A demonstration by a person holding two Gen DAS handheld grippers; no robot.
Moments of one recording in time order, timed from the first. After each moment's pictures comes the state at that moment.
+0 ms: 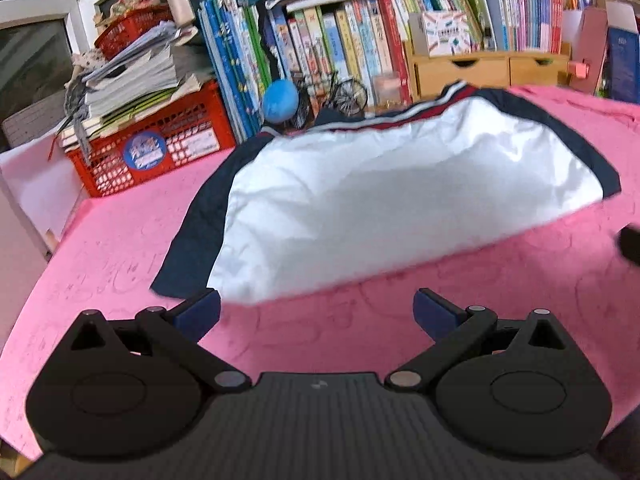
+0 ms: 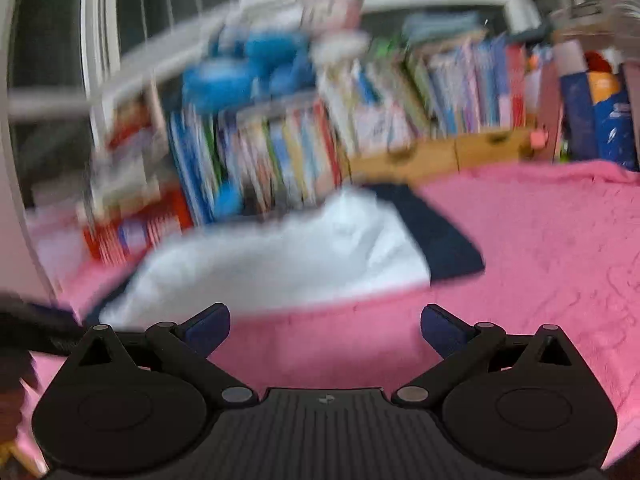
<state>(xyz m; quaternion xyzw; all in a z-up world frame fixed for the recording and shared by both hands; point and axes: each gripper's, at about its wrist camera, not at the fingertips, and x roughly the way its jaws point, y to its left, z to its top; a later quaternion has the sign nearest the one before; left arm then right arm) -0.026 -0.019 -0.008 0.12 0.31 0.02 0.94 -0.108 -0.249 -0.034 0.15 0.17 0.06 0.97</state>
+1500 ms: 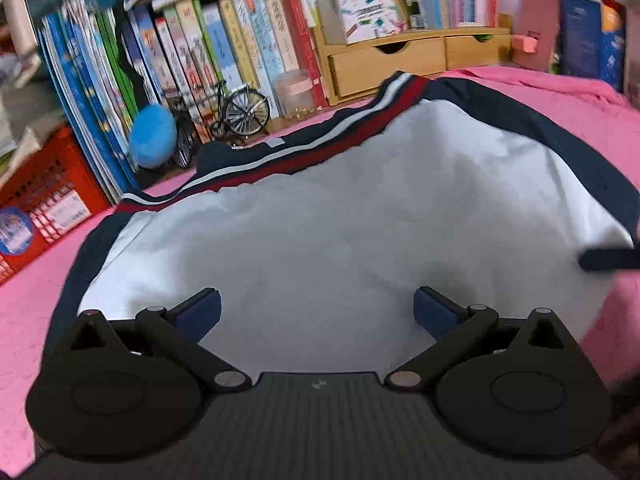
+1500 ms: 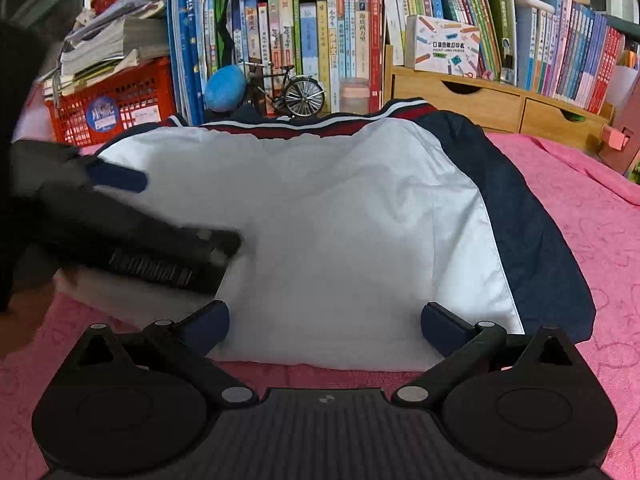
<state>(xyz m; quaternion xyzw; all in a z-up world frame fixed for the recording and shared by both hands) 0.125 -0.037 -0.033 0.16 0.34 -0.13 0.92 0.033 -0.200 -0.049 -0.01 0.34 0.07 0.94</state>
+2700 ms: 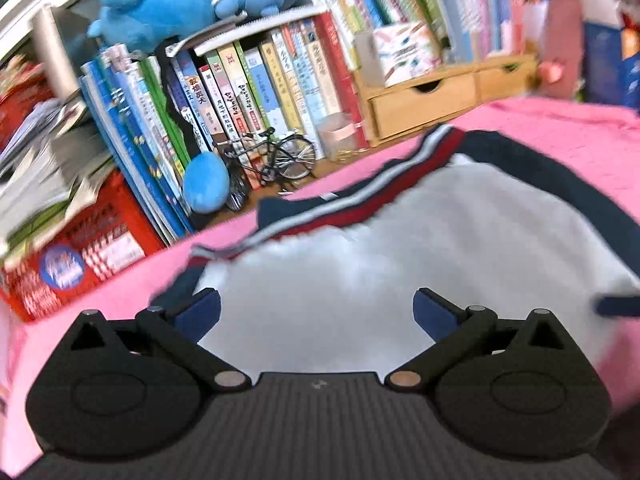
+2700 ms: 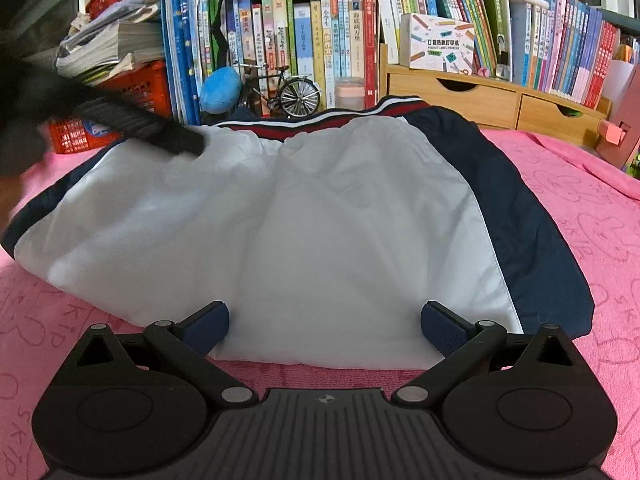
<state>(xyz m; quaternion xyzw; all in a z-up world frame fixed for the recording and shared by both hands) 0.093 -0.026 0.009 0.18 0.29 -0.10 0.94 0.032 -0.203 -0.047 0.00 0.34 0.07 0.94</state>
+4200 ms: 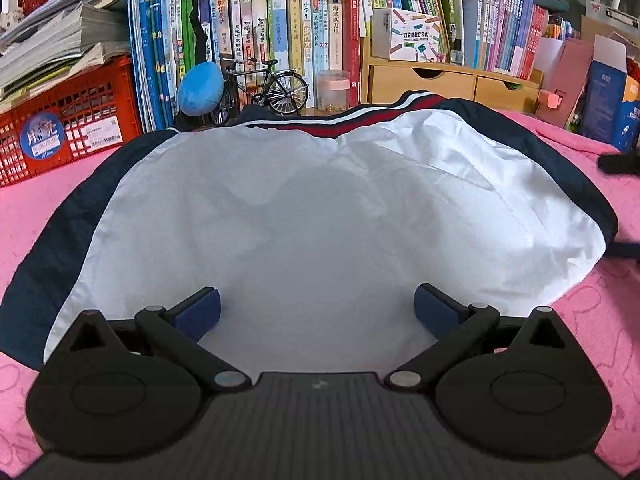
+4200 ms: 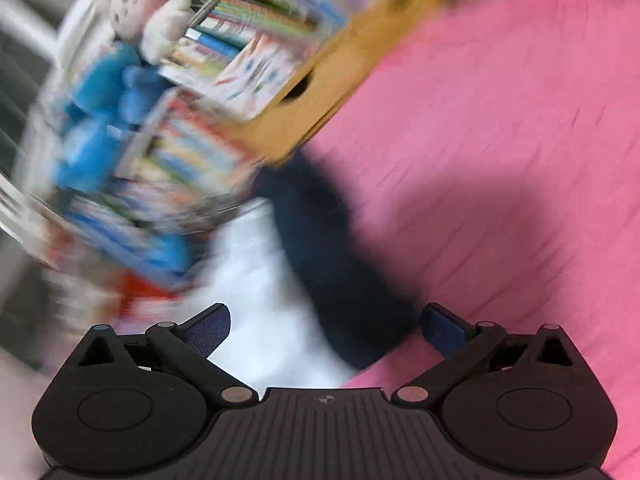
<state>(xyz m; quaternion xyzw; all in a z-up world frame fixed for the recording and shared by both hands) 0.059 -0.022 -0.054 0.04 0.32 -0.10 0.94 0.037 -0.377 -0.040 0.41 0.33 0.06 0.85</state>
